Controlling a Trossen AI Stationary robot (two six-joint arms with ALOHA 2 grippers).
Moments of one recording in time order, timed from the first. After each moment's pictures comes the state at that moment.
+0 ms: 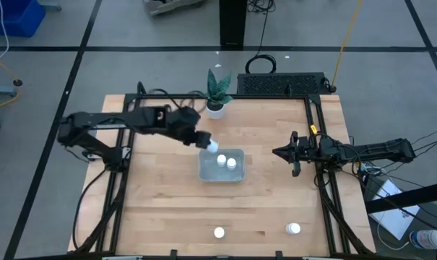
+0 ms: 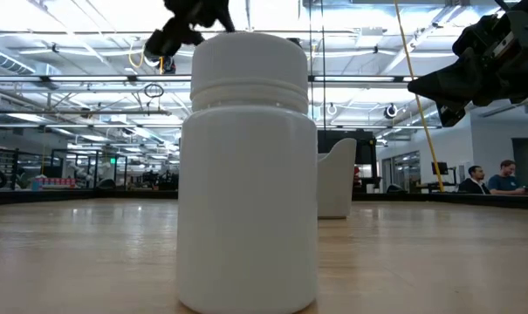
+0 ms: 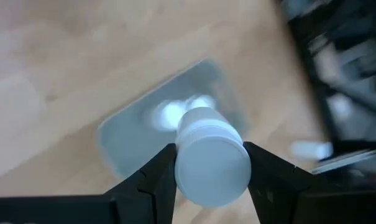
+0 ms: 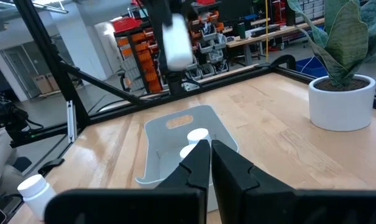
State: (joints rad) left arm 0.10 1.46 1.37 -0.77 0.04 -1.02; right arm 0.06 0.24 0.01 0.19 0.16 0.28
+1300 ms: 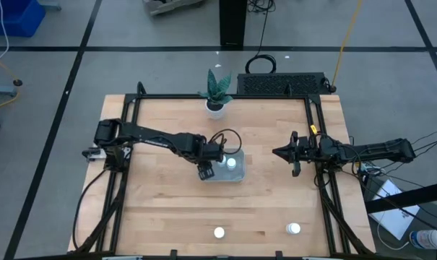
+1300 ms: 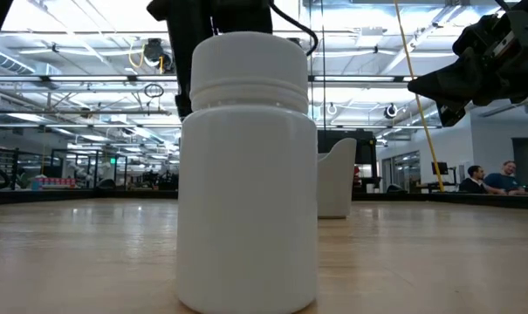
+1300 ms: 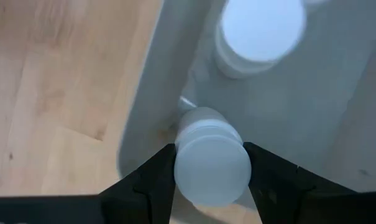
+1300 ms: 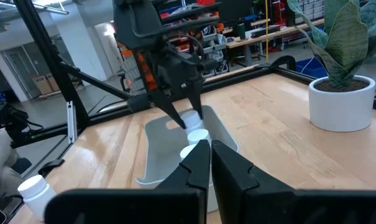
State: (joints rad) left arm -0.03 1.86 1.37 -0.85 -0.17 -0.34; right arm 0.06 0.24 0.02 0.19 0.16 0.28
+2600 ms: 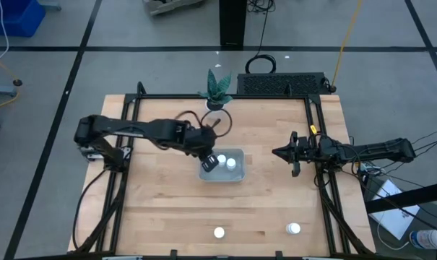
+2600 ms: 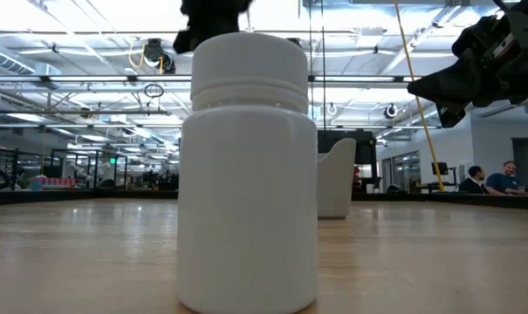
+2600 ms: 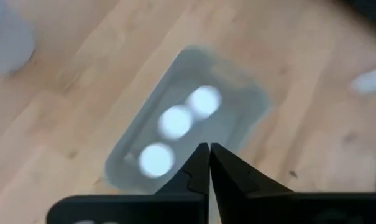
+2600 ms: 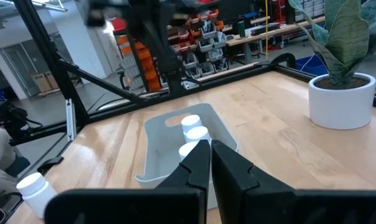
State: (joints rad) left arm -0.05 1.63 1.53 -0.87 -0.11 -0.62; right arm 0.06 0.25 0.02 0.19 0.16 0.28
